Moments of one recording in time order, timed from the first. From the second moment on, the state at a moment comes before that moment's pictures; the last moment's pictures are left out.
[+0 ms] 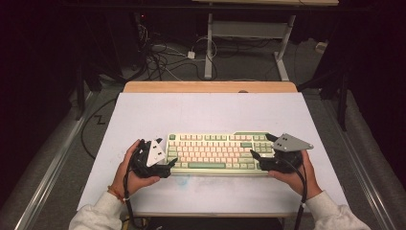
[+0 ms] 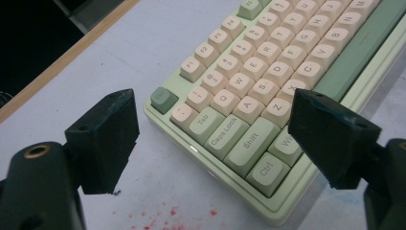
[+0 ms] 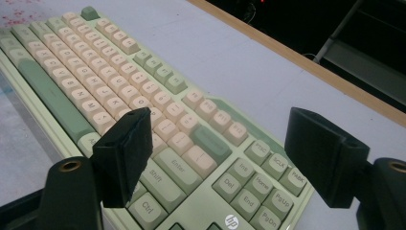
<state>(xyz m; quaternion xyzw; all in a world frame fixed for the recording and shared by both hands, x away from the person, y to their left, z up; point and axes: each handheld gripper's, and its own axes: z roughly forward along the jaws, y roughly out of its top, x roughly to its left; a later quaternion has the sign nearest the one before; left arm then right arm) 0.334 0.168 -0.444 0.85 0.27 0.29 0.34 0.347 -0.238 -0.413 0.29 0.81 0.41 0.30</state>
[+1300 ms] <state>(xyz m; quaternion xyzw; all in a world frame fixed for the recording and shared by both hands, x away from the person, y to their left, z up) 0.321 0.195 -0.450 0.85 0.29 0.29 0.34 0.336 -0.247 -0.412 0.29 0.81 0.40 0.32</state>
